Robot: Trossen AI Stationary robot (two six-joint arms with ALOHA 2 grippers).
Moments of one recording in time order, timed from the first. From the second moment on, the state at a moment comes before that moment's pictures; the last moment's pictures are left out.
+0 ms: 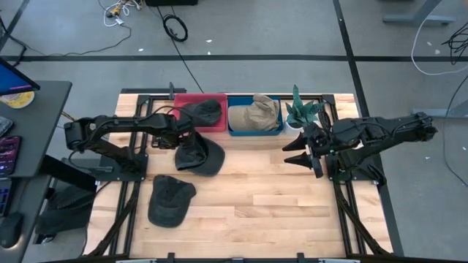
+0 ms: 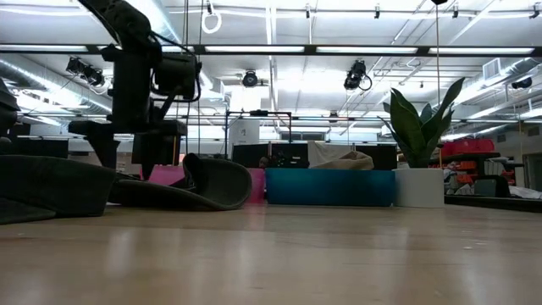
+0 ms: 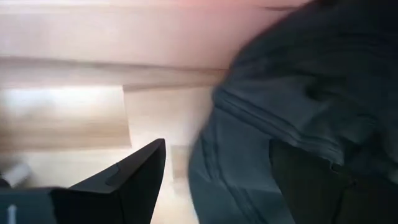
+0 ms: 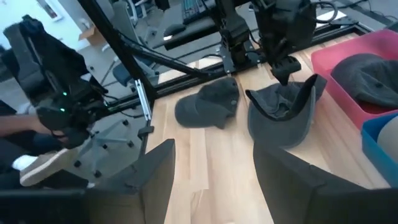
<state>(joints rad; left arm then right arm) 0.38 1.38 0.76 -0.85 -0.06 -1.15 0.25 0.89 1.06 -0.52 0.09 0.44</state>
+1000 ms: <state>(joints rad) 0.40 1.46 0.65 -0.63 -0.10 -1.09 0.20 0.89 1.06 -0.51 0.12 0.47</state>
